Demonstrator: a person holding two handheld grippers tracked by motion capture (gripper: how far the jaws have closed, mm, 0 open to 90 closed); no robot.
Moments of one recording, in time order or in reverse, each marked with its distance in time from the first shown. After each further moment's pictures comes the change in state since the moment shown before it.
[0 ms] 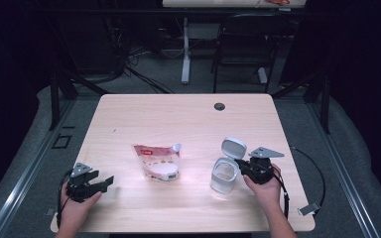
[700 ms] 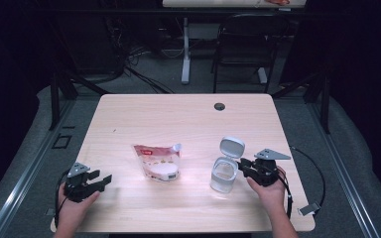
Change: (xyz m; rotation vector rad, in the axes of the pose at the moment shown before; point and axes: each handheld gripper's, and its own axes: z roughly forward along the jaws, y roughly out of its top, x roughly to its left) left arm 0.000 0.003 -0.009 -0.018 -0.023 -0.003; right arm -0.005 -0.006 -0.013 -0.027 -0.011 0.029
